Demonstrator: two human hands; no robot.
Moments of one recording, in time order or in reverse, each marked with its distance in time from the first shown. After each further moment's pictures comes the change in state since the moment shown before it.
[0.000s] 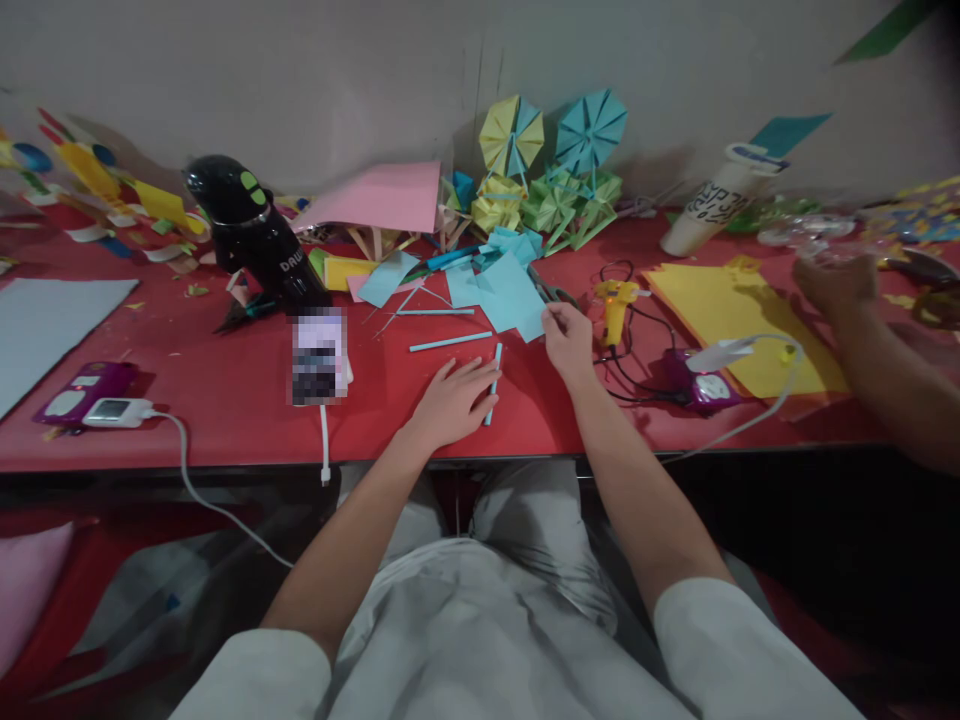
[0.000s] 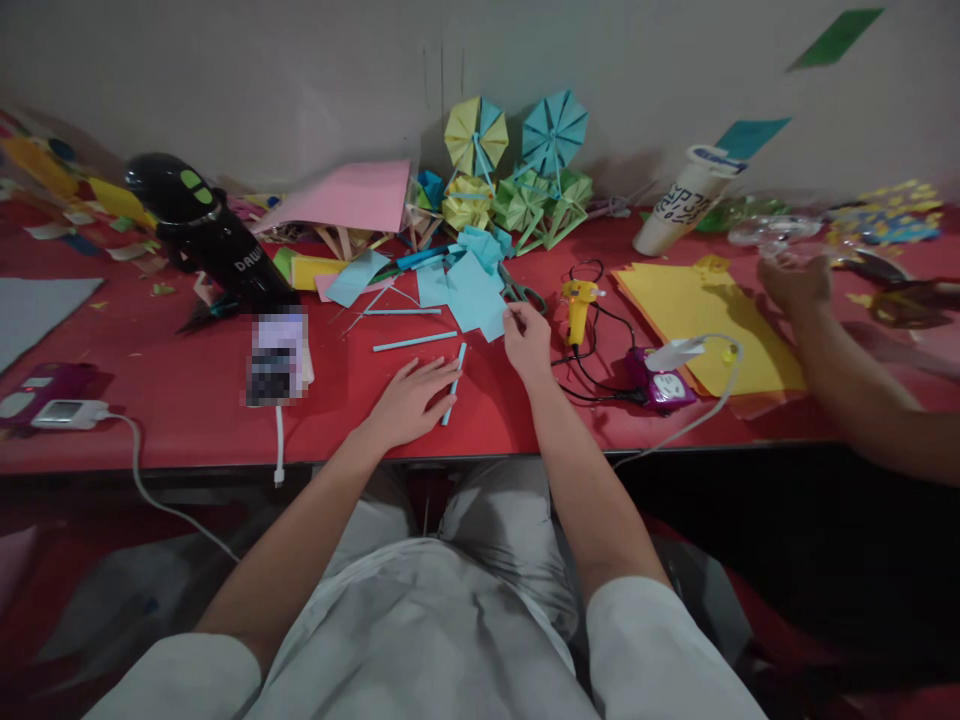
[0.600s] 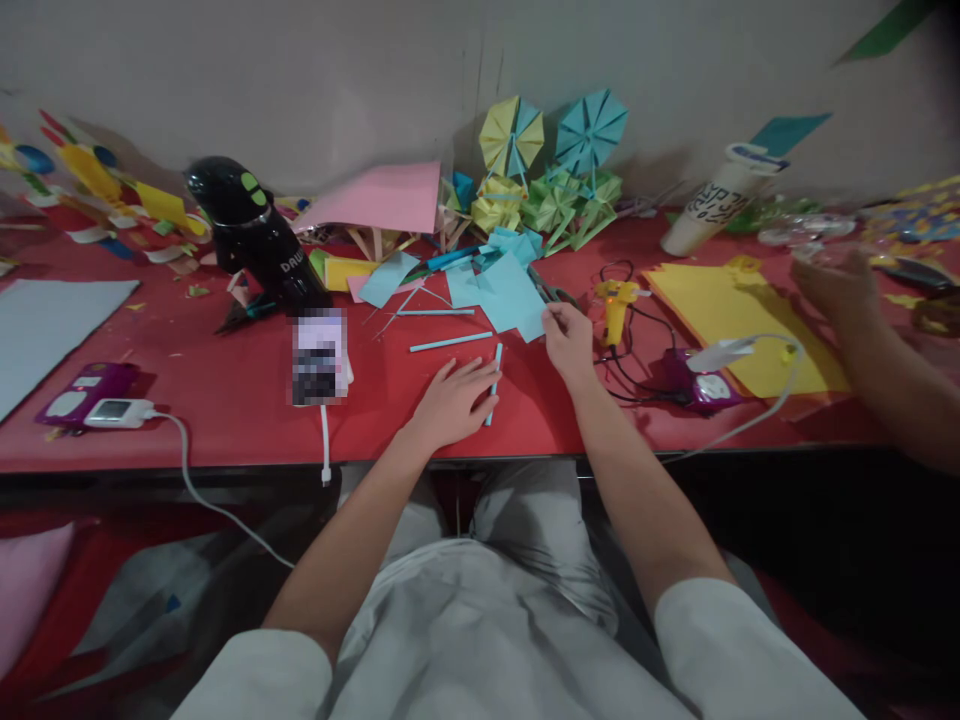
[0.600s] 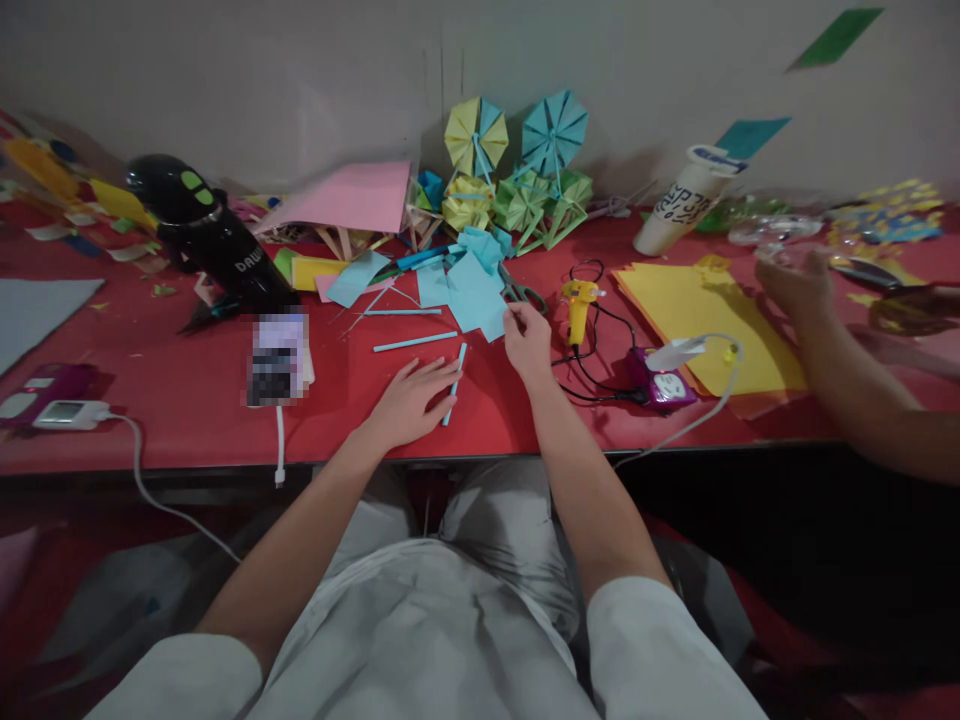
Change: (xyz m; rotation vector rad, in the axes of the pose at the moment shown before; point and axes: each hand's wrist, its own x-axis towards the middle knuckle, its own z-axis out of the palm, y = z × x) left_hand 0.000 0.001 0.000 -0.008 0.001 -0.004; right_hand 0.000 0.001 0.000 0.026 0.003 -0.020
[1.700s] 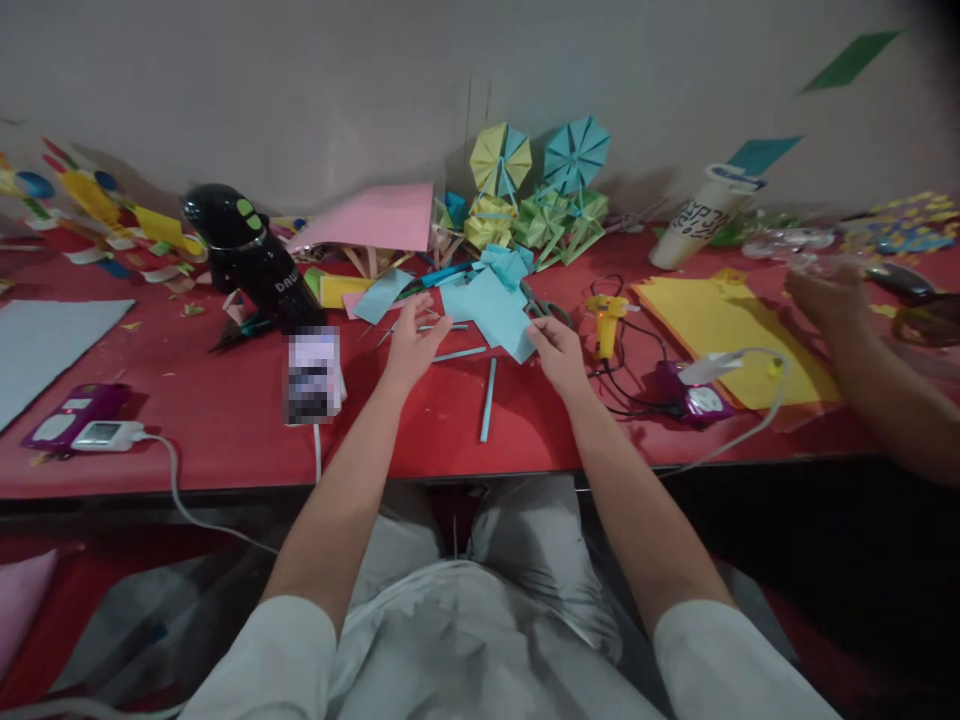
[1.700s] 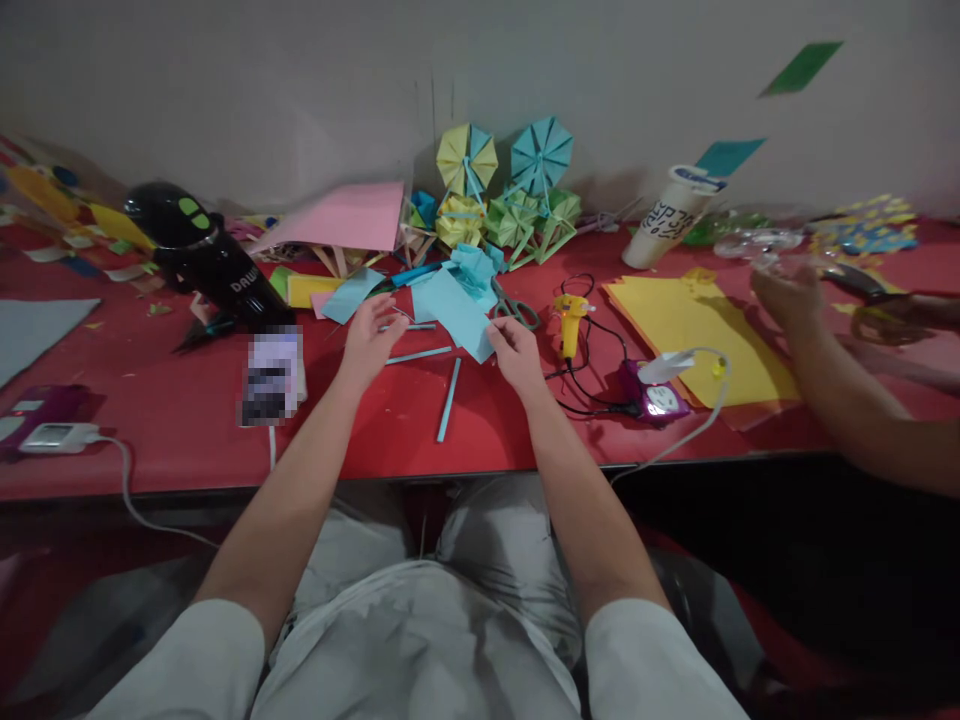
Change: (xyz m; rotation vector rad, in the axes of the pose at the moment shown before) left_hand 0.079 -0.085 -0.021 -0.777 0.679 -0.173; right_hand -0.005 -0.032 0.000 0.214 -0.188 0.108
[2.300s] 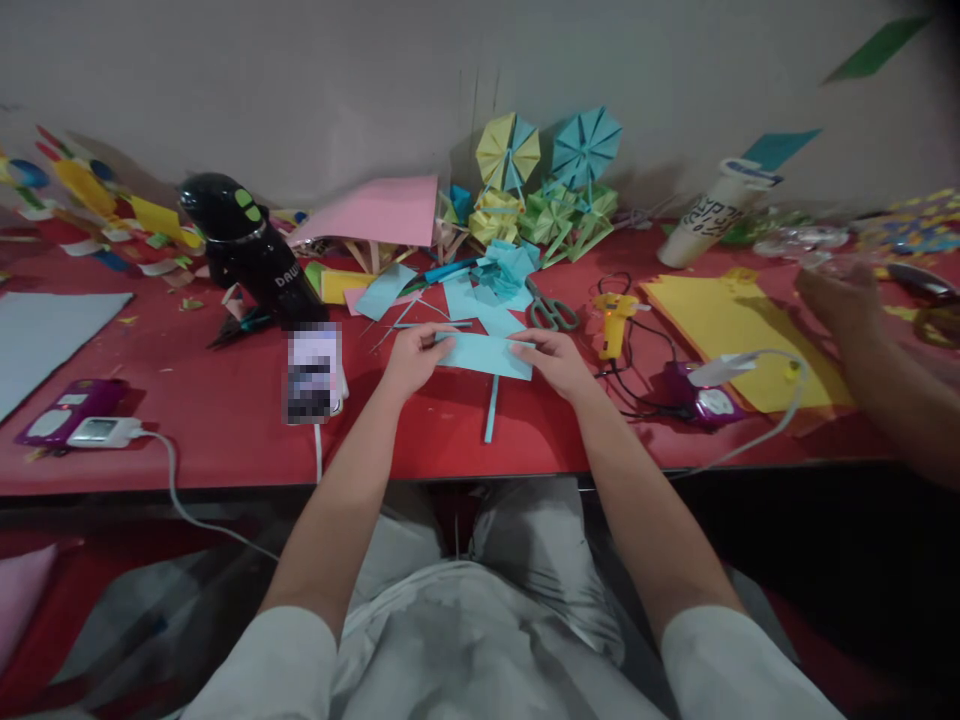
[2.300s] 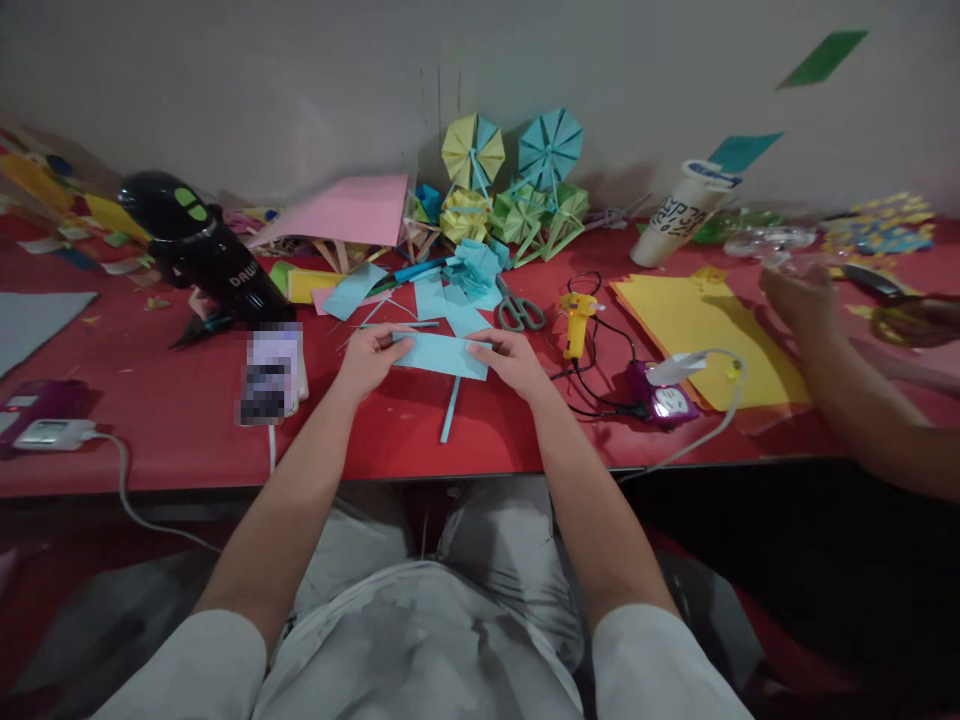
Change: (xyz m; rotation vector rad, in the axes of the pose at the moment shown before) left_hand -0.024 0.020 -0.013 -0.076 -0.191 -0.119; right_hand -0.010 -0.012 0.003 -0.004 -0.210 0.096
